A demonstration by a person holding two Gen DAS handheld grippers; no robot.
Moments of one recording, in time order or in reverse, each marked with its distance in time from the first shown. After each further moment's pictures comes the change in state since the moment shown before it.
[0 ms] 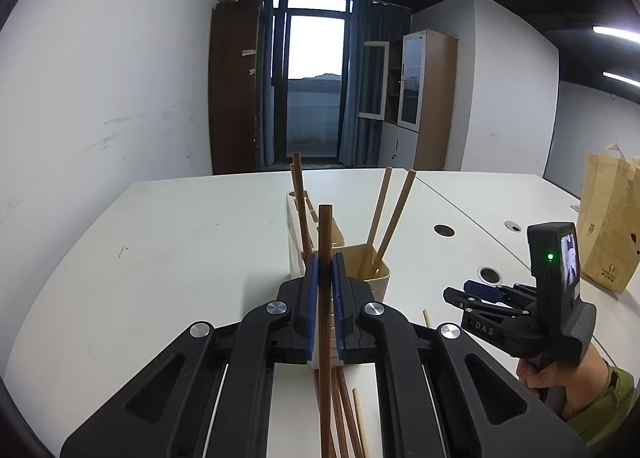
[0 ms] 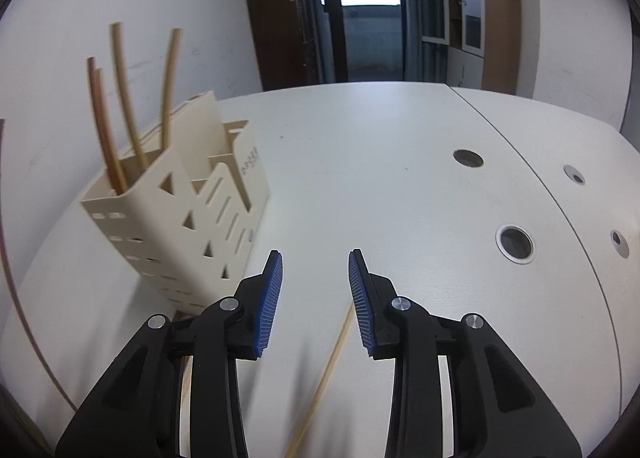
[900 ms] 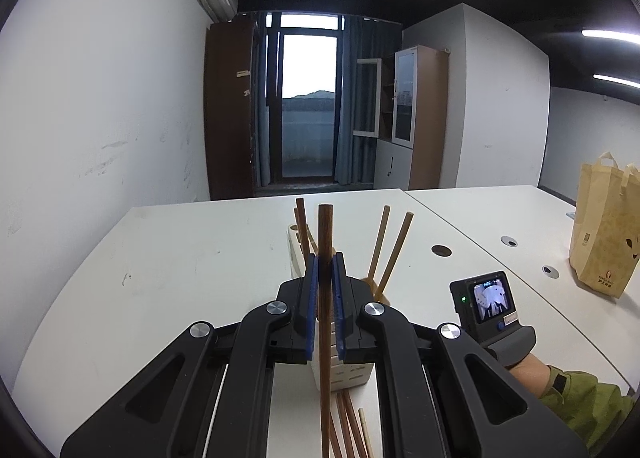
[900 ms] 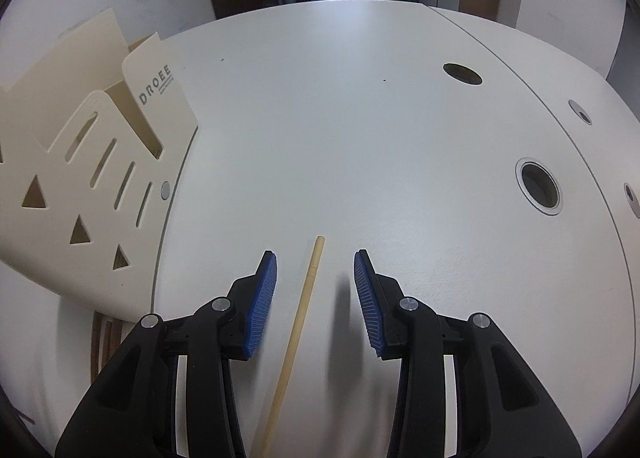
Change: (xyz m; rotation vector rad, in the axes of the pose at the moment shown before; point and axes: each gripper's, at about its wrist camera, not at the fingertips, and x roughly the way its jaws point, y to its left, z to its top) left arm -0.014 0.005 0.019 0.025 -0.073 -0.015; right arm 0.097 -0.022 -0.011 0.057 0.265 -0.102
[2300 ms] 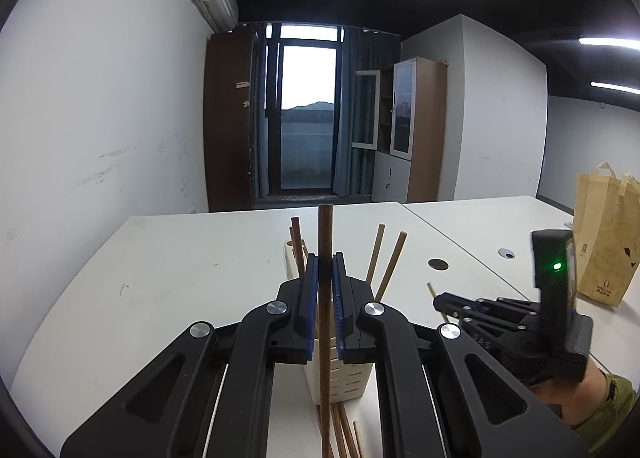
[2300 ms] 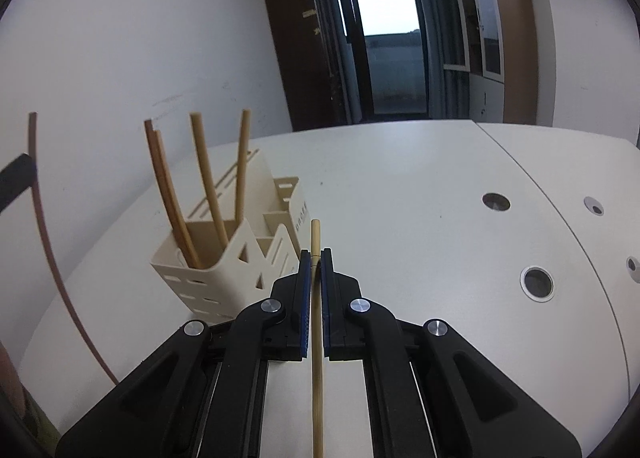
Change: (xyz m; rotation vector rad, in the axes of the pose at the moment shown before) left arm -0.004 0.000 0.008 -0.010 -0.045 -0.005; right arm -0.155 0.038 -0.002 -0.088 -0.409 0.243
